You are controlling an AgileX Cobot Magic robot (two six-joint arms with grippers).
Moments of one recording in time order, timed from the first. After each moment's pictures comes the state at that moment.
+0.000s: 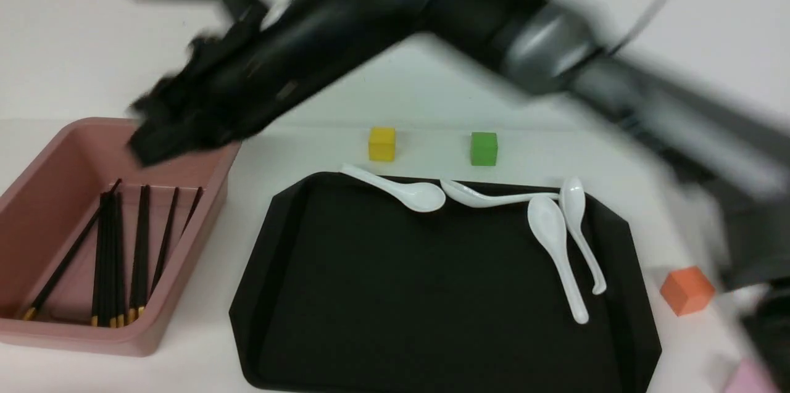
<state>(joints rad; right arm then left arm) 0.73 2.13 -2.30 0.80 1.11 -0.34 -0.10 -0.01 0.03 -0.05 0.39 -0.33</state>
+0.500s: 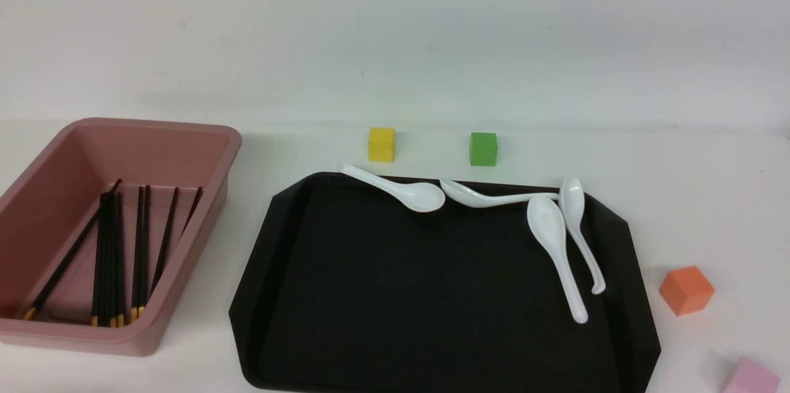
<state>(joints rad) 0.56 1.44 -2.17 0.29 1.27 -0.10 -0.10 -0.01 0.03 -0.05 0.39 -0.33</state>
